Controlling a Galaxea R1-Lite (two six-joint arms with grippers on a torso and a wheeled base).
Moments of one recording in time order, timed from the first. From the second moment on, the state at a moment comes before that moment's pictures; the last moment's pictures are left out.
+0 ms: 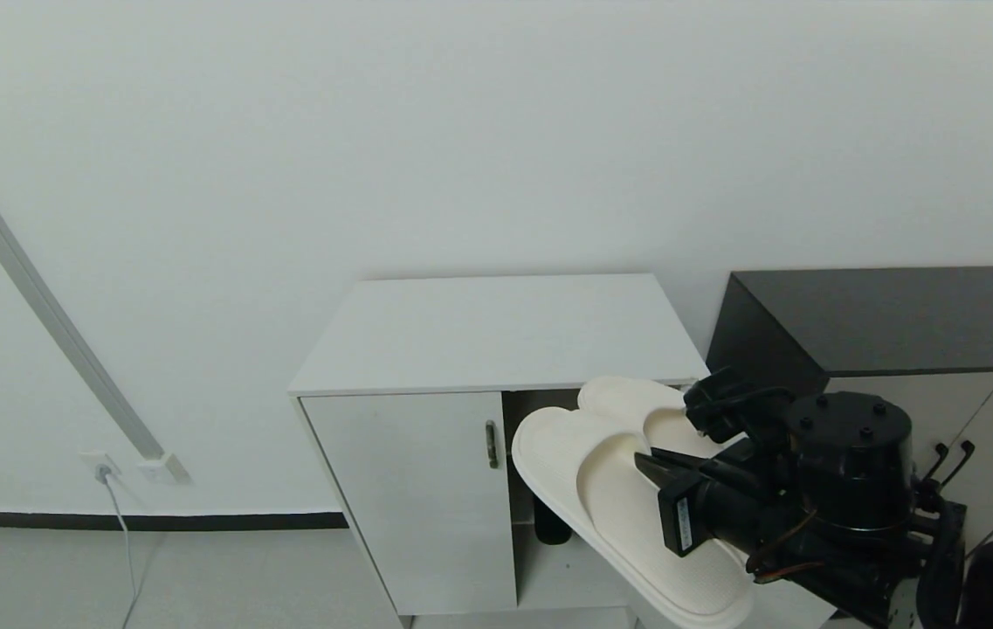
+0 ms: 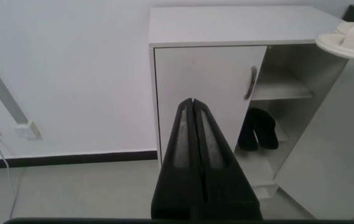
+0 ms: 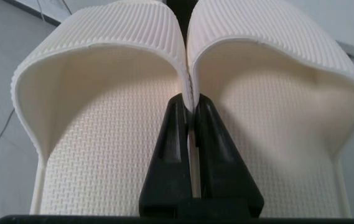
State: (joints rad) left arm 0.00 0.00 0.00 0.00 -0.01 0.00; right arm 0.77 1.74 -0.55 -0.89 -0.20 0.07
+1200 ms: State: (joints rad) left arm 0.00 0.00 0.00 0.00 -0.01 0.00; right arm 0.78 1.75 -0.55 -0.89 -0.20 0.07
